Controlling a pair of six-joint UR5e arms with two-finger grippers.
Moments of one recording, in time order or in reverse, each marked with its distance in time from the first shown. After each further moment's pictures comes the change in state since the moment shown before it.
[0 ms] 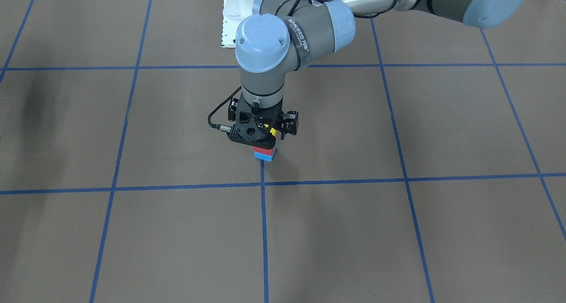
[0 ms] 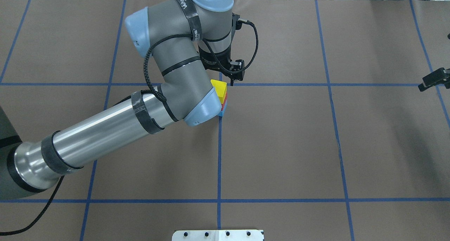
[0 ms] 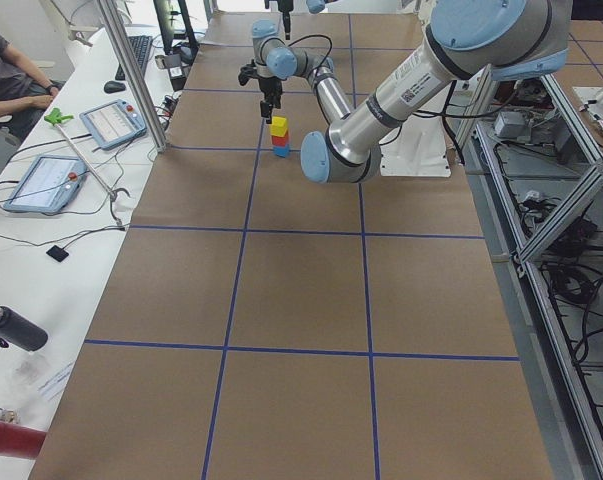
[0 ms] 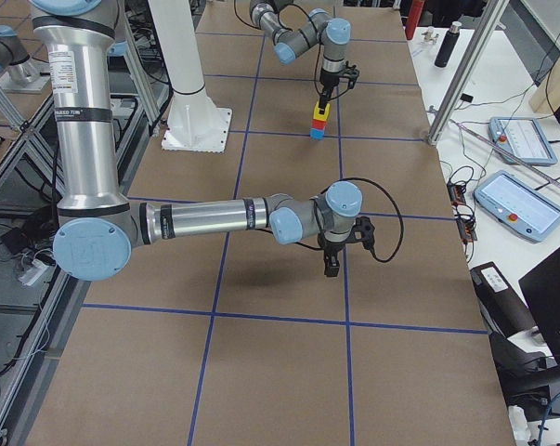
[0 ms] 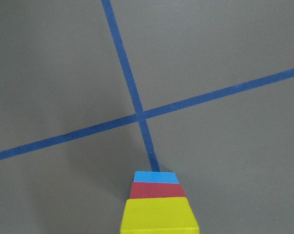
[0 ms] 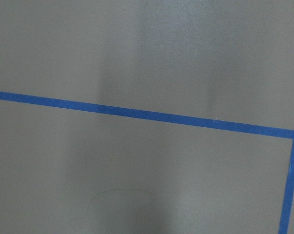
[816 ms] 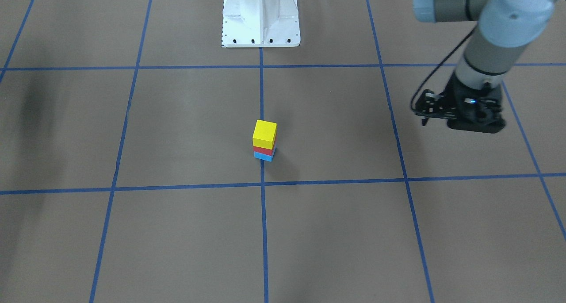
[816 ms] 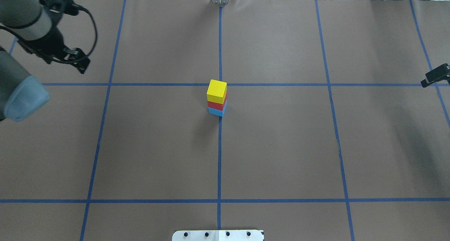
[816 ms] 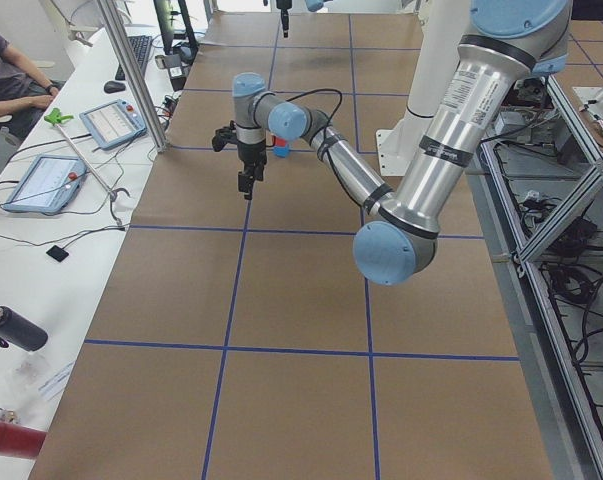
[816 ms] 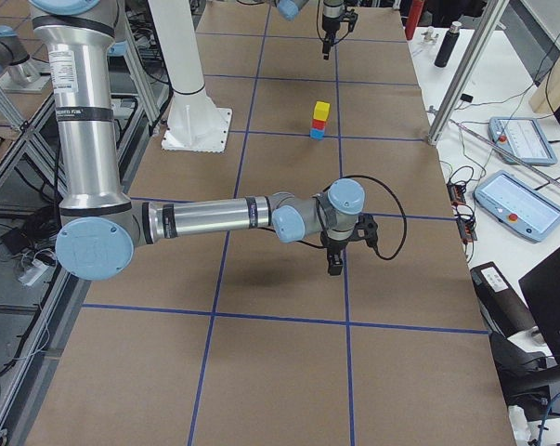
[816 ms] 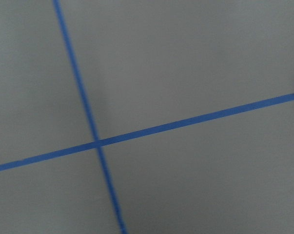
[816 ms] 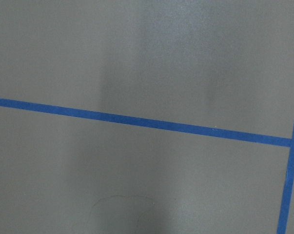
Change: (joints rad) left arm -0.376 0.682 -0.488 0.084 -0.020 0.394; right arm 0.024 0.009 -0.002 0.002 -0.005 -0.016
